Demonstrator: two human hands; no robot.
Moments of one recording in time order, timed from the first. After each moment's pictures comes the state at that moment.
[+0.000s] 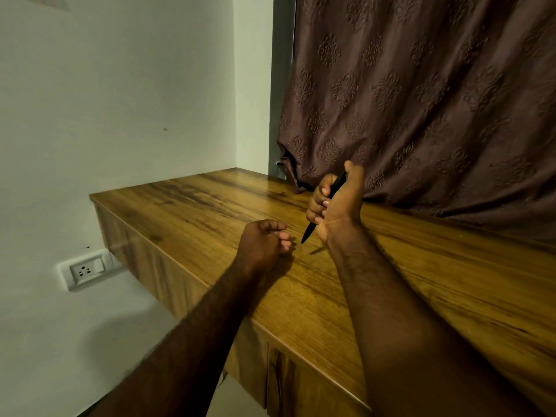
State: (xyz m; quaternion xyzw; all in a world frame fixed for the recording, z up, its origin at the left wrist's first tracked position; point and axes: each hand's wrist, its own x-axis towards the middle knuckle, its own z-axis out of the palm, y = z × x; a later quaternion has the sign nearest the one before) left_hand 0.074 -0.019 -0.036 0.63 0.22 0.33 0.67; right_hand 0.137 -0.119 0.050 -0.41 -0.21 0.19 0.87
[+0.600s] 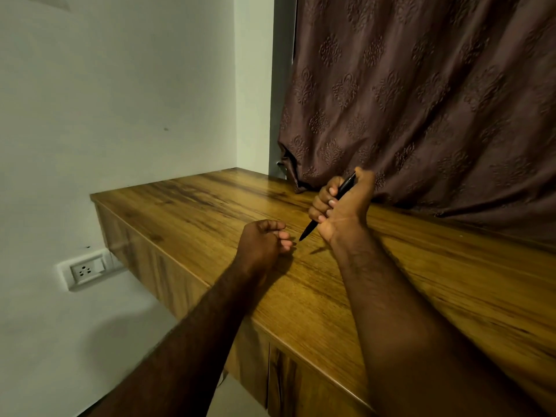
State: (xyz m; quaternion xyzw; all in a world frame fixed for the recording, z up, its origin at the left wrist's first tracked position) left_hand 0.064 -0.025 -0.027 0.62 0.21 0.32 0.69; right_hand 0.145 -0.120 0.048 -0.37 -0.17 0.20 0.89
